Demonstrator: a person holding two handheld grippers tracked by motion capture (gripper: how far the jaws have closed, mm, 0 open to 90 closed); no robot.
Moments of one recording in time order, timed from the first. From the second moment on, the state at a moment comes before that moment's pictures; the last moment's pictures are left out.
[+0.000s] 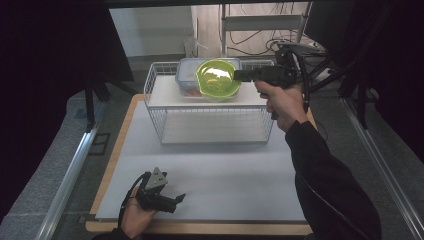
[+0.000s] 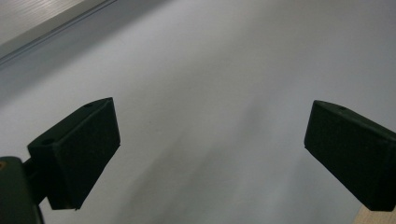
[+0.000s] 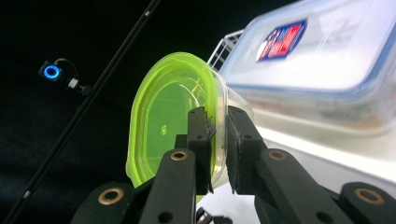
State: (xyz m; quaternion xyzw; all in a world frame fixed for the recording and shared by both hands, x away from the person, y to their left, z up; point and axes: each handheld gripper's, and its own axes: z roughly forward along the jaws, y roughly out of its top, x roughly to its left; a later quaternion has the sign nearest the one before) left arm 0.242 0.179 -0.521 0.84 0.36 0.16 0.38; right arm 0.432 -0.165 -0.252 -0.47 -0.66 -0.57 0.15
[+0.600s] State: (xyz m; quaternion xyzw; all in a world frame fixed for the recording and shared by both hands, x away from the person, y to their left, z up) left arm 0.243 0.178 -0.522 0.84 0.36 0.15 0.38; right arm 0.484 -0.140 -0.241 -0.52 -0.62 -0.57 0.10
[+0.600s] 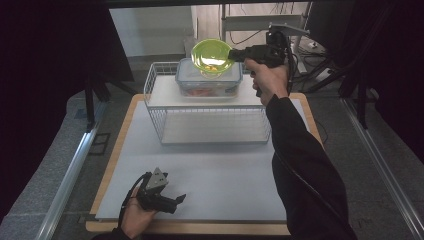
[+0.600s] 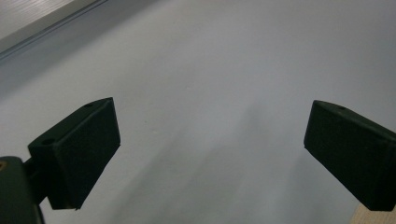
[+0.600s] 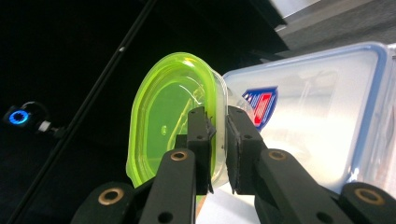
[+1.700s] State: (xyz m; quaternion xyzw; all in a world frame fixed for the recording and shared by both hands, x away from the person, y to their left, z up) left arm 0.242 0.176 -0.523 0.84 0.35 0.15 0.38; right arm 0.521 -0.112 -0.252 -0.57 -0.60 -0.55 0.07
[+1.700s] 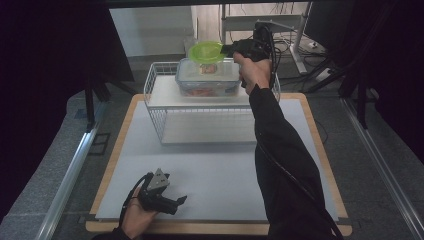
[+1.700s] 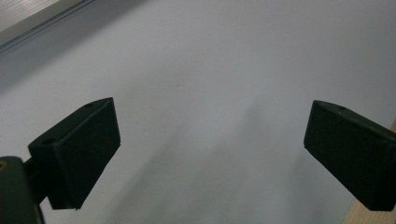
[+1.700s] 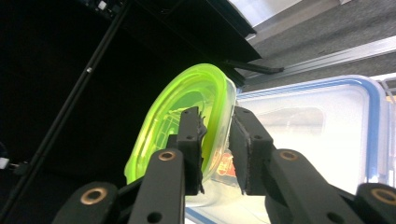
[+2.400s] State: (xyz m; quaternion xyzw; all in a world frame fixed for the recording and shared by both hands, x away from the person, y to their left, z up) left arm 0.242 0.174 -0.524 0.85 0.34 0.15 0.38; right arm 0.504 -0.128 -0.257 -0.46 -0.68 -0.56 0.02
